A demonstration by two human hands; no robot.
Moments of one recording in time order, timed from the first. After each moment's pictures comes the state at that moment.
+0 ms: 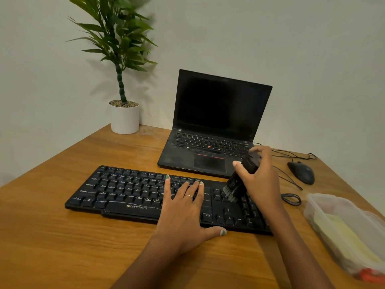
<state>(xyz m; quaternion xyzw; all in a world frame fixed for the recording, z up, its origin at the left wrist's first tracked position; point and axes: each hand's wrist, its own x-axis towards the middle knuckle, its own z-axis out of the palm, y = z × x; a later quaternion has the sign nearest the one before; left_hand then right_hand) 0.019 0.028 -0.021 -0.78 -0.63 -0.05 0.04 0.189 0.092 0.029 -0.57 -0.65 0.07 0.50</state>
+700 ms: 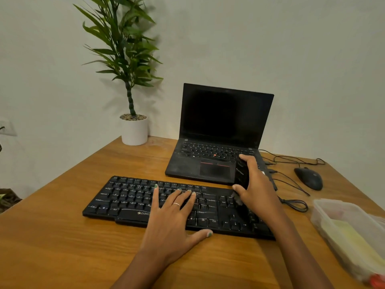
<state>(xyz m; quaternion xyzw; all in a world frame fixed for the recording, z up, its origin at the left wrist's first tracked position) -0.018 0.016 -0.040 -0.76 -0.60 -0.20 0.10 0.181 0.079 0.038 -0.59 -0.73 0.10 0.33</state>
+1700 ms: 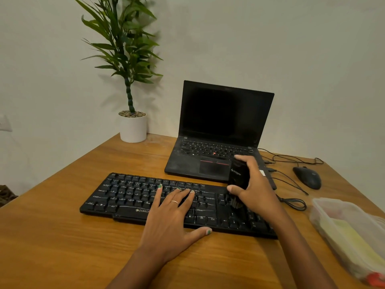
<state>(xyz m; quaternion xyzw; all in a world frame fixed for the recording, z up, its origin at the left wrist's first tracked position) -0.022 0.023 -0.051 -0.75 -0.60 -0.24 0.14 0.177 0.068 0.045 -0.58 -0.71 0.20 0.34</state>
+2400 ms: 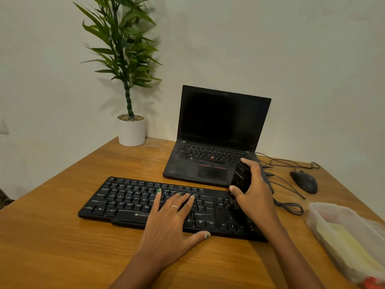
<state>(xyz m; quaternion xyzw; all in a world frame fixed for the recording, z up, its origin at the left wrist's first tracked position) -0.020 0.022 -0.049 -0.76 -0.60 -0.23 0.11 0.175 0.069 0.034 -0.60 -0.68 0.13 0.41</state>
